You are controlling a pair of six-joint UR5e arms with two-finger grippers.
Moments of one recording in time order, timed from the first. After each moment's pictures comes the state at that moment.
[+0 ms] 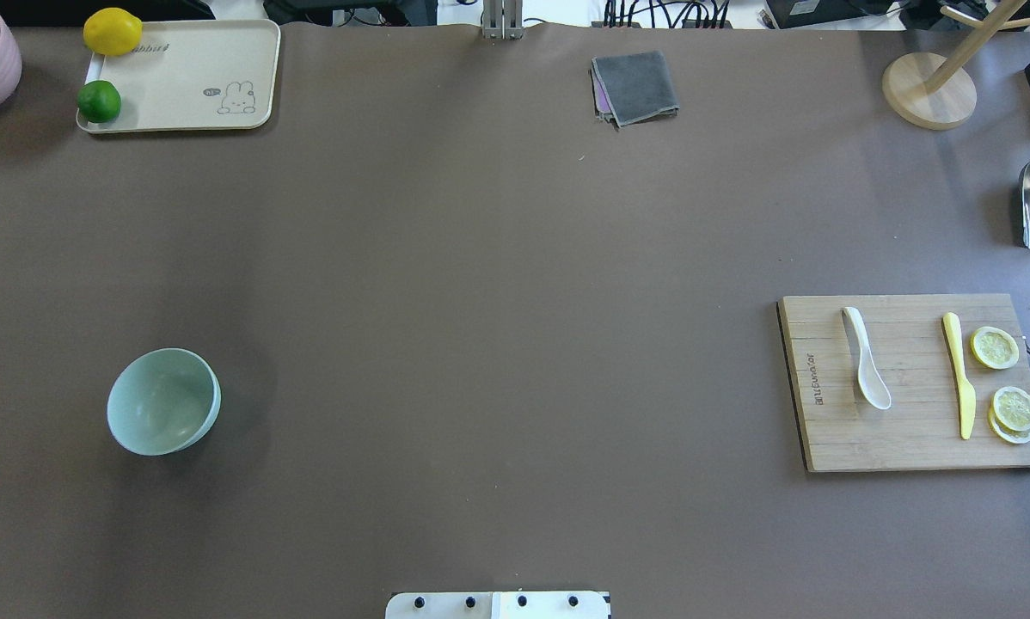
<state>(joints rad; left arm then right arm) -1.66 -1.40 -1.77 -1.68 -2.34 0.03 1.61 -1.82 1.88 -1.54 2.34 -0.09</state>
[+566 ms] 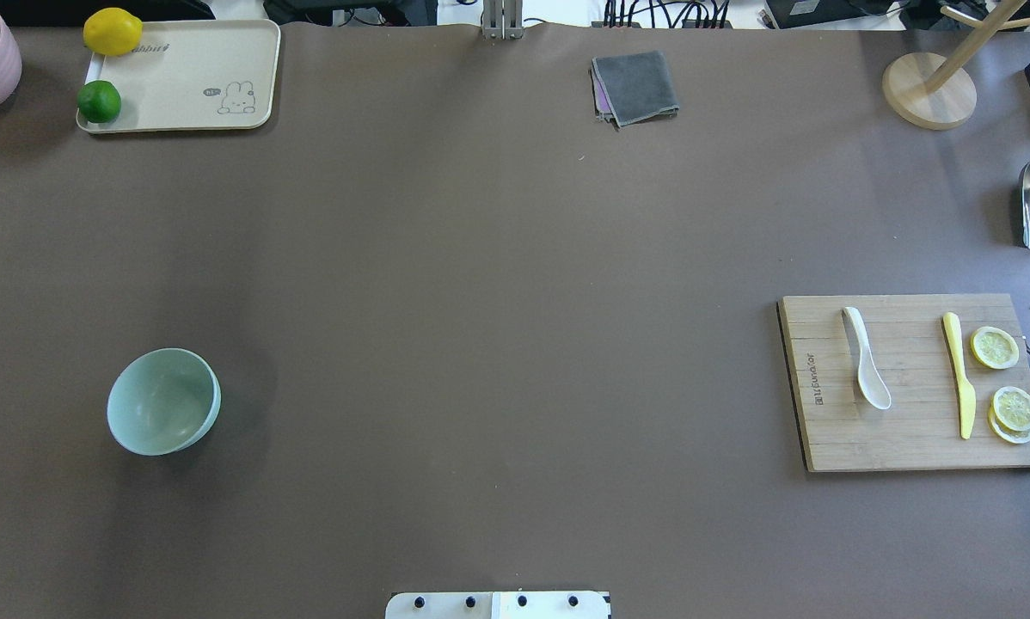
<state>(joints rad) -1.66 -1.39 -1.77 -1.68 -2.35 0.02 1.61 -1.83 1.88 -1.54 2.34 -0.08</state>
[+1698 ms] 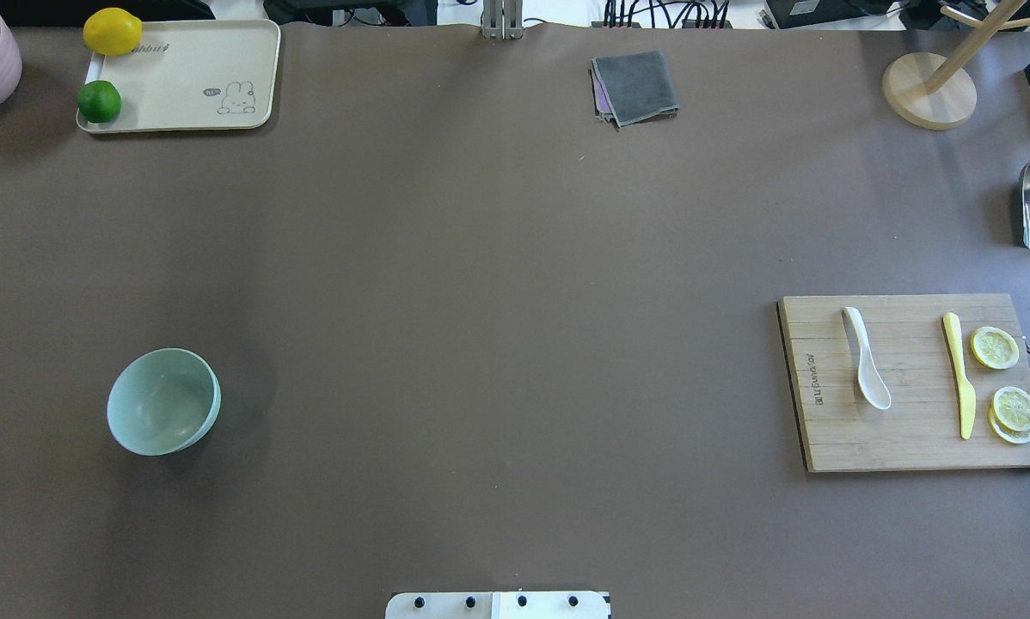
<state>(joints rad) -1.66 -1.39 -1.78 -1.70 -2.38 0.03 1.61 -1.85 1.88 -1.53 2.46 -0.09</state>
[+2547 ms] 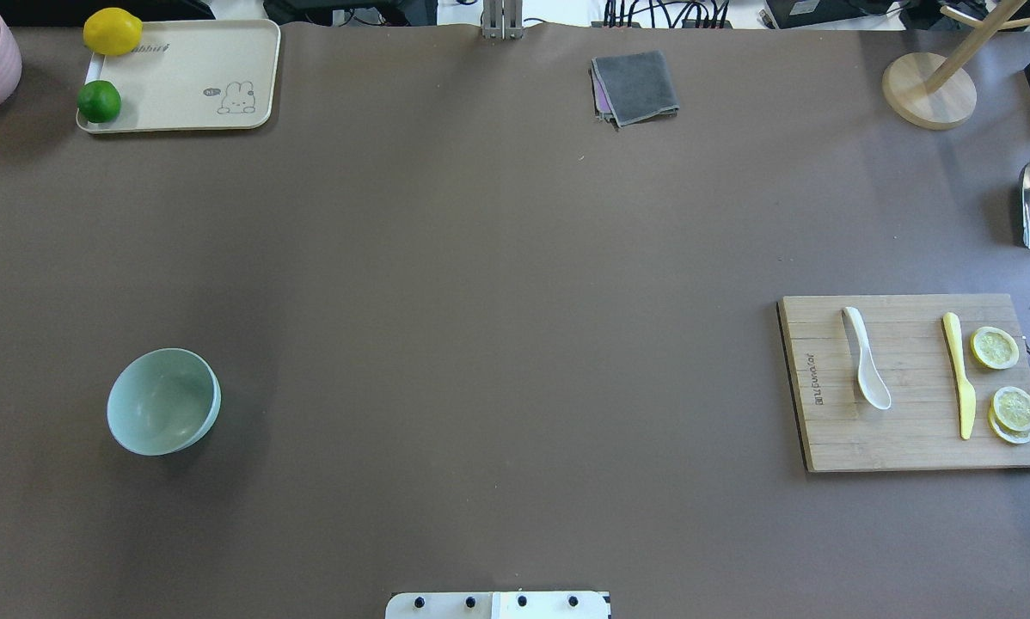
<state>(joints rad) -1.56 -1.39 -1.92 -1.69 -2.43 -0.19 1.56 -1.84 1.96 -1.53 2.45 0.00</state>
